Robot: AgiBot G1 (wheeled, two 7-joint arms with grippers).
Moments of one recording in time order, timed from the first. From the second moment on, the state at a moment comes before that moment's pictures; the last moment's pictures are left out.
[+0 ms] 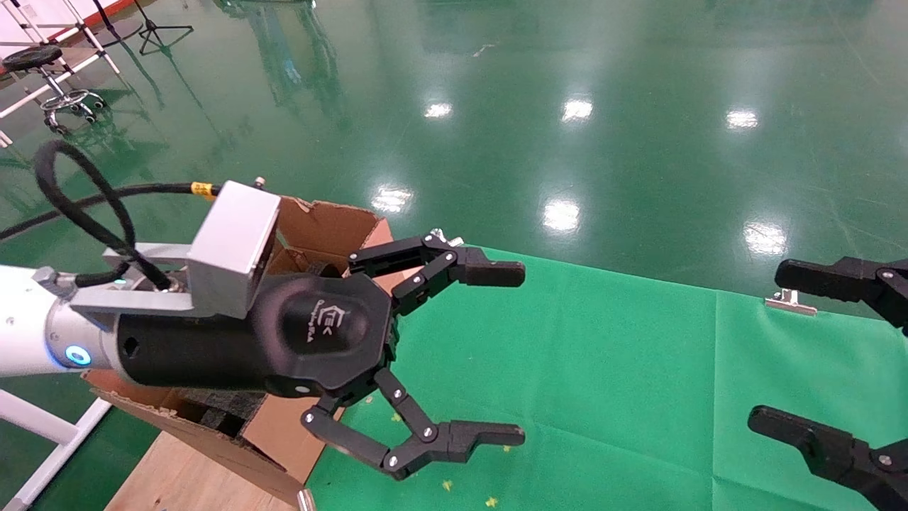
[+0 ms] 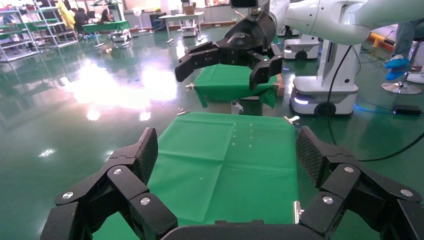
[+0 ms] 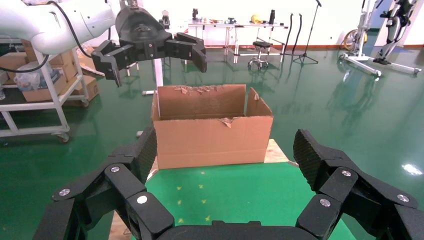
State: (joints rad) left arm -1.06 0.61 0.26 -1.30 0.72 1.50 -0.18; right arm 1.07 -0.57 -0.34 1.23 -0.67 -1.44 0.14
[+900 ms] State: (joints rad) left arm -1.07 0.61 0.28 -1.28 0.73 1.50 -0.19; right arm 1.07 -0.57 -0.34 1.23 -0.67 -1.44 0.14
